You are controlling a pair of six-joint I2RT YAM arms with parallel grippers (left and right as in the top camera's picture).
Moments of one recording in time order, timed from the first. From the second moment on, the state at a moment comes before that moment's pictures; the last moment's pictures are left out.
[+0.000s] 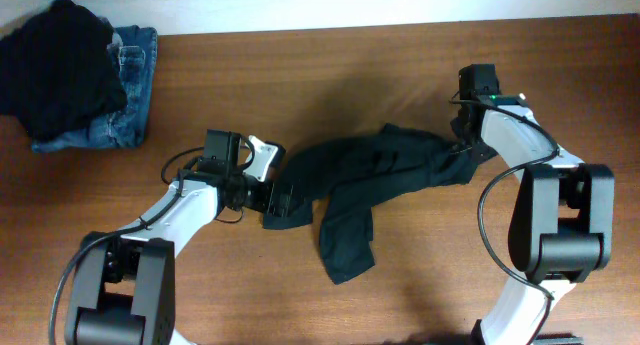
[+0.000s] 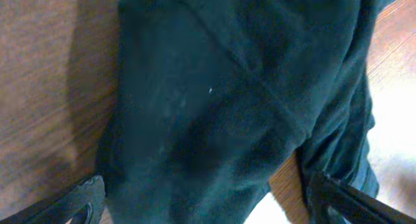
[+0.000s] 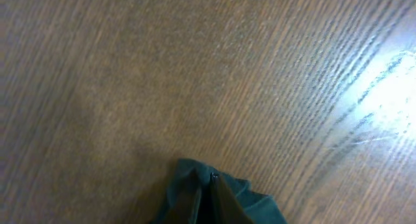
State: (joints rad) left arm -0.20 1.75 0.91 -0.35 0.56 0.11; right arm -0.05 2.00 1.37 -0.65 0.34 1.08
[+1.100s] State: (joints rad) left arm -0.20 1.75 0.91 -0.47 0.55 0.13; right arm -0.05 2.00 1.37 -0.63 0.31 1.08
